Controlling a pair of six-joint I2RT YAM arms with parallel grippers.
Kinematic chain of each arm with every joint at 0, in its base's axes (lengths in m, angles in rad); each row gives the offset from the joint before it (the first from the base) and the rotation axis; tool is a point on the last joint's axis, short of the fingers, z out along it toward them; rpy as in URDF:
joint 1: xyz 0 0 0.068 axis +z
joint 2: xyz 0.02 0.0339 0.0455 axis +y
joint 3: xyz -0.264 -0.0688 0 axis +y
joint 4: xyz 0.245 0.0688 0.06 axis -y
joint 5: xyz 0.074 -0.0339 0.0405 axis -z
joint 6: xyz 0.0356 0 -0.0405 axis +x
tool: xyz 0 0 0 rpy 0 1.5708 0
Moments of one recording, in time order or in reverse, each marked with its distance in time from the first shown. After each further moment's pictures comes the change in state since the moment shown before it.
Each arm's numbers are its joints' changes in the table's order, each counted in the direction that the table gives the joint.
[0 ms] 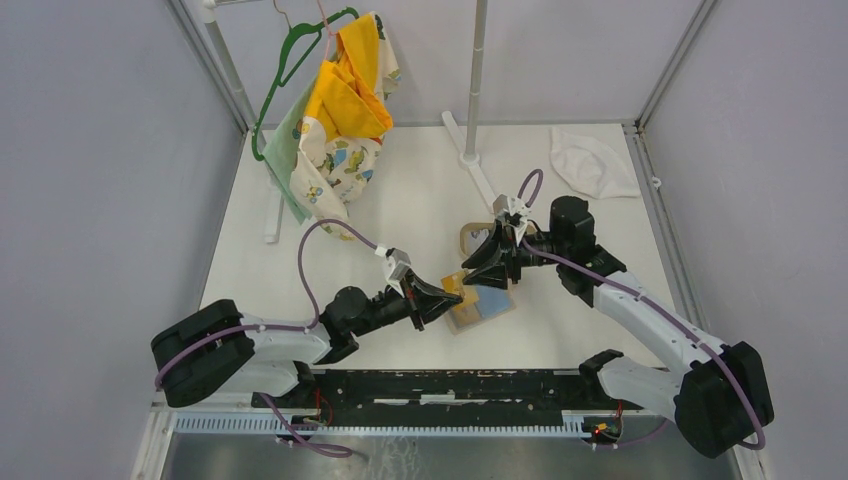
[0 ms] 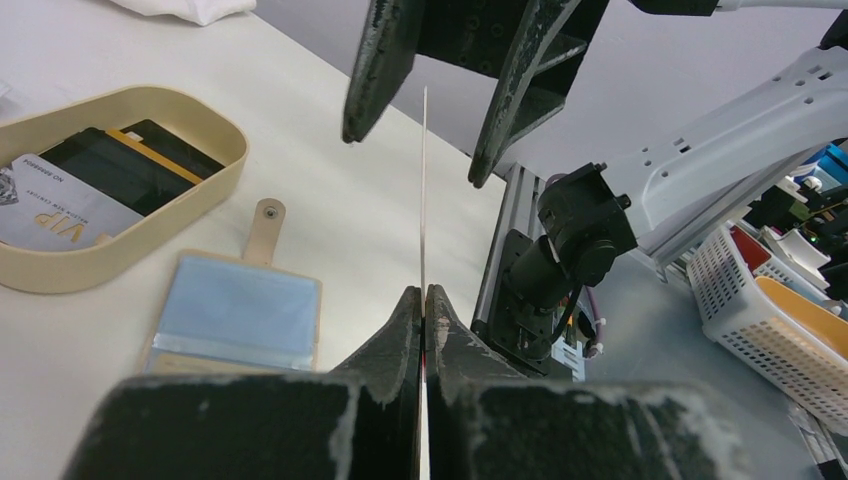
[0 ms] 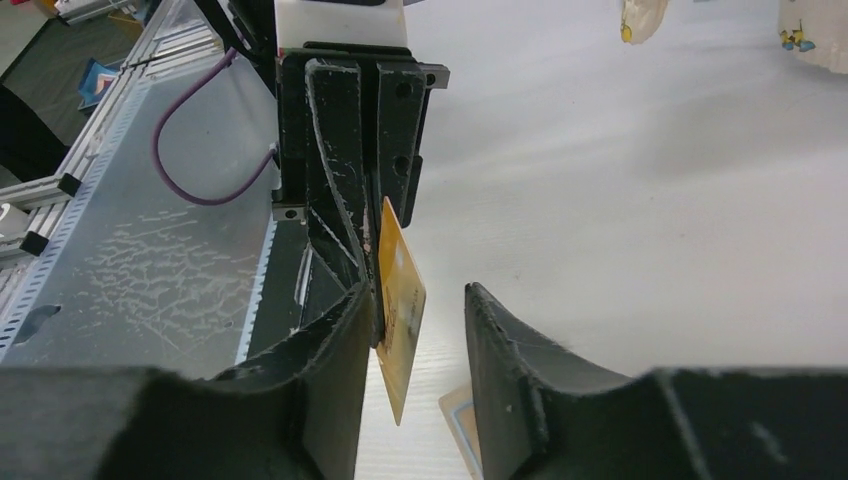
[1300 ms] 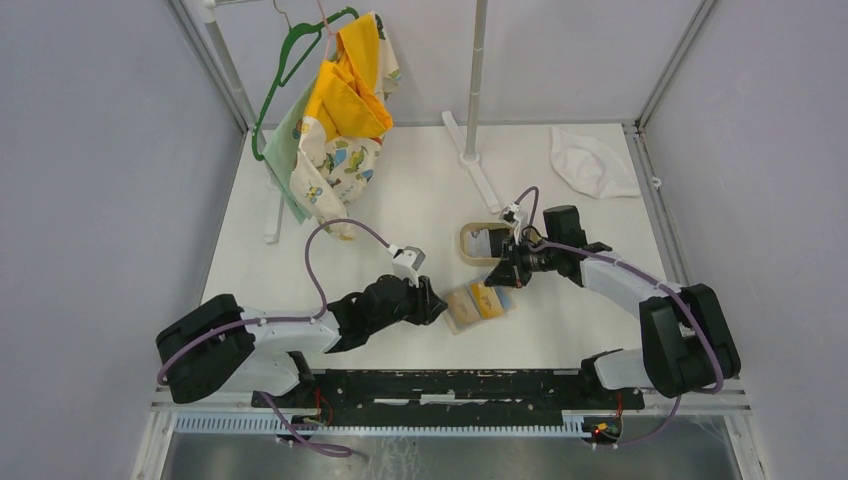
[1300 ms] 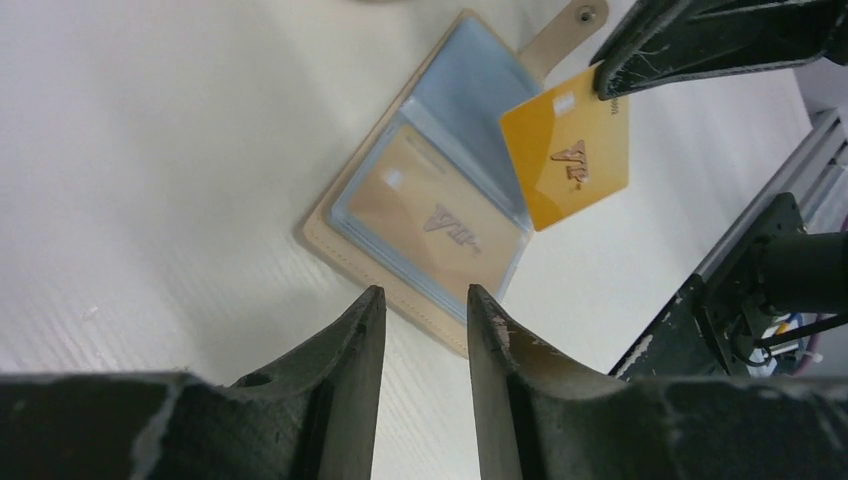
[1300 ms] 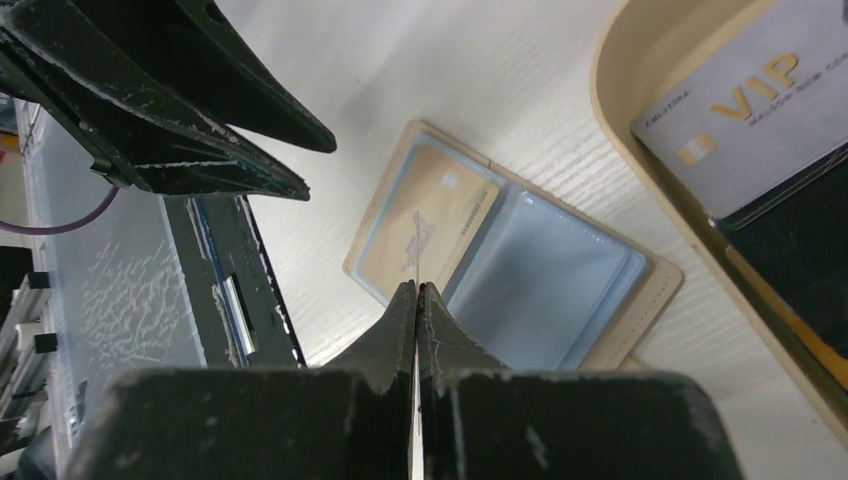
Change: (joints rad) left arm 0.000 0.022 -0.142 -0.720 -0.305 -0.134; right arm -0.168 0.274 0.026 -0.301 0.225 -0.077
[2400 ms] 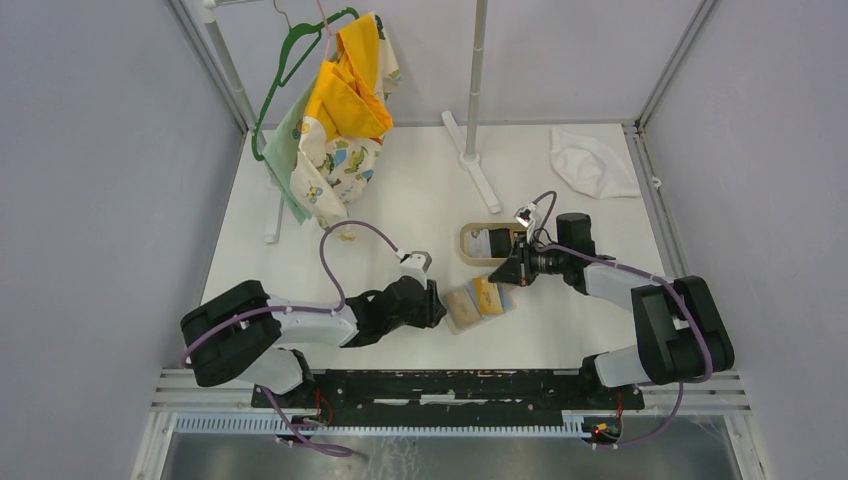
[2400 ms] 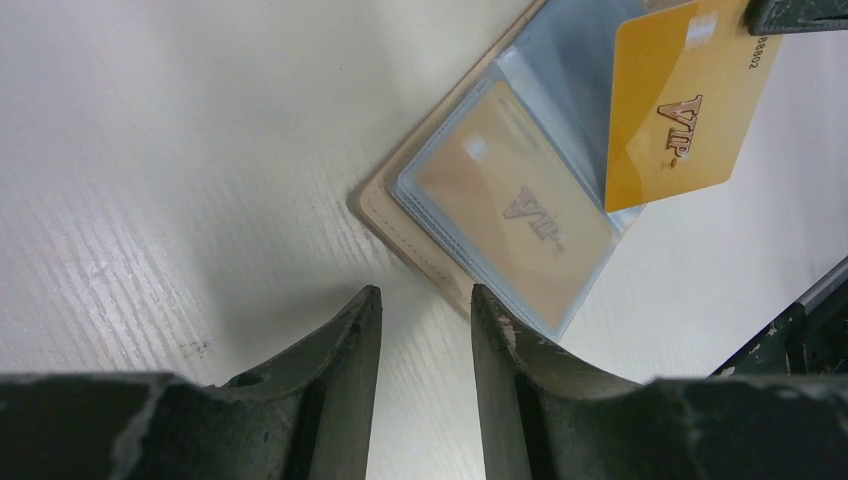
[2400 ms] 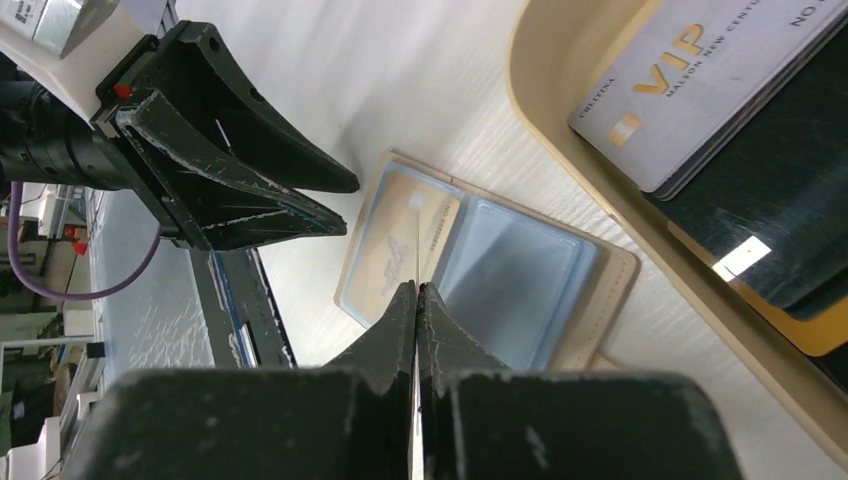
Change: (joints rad) left arm -0.035 0.154 -0.092 -0.161 -0.107 -0.091; right arm -0.089 0.058 0.138 0.313 -0.066 0.216
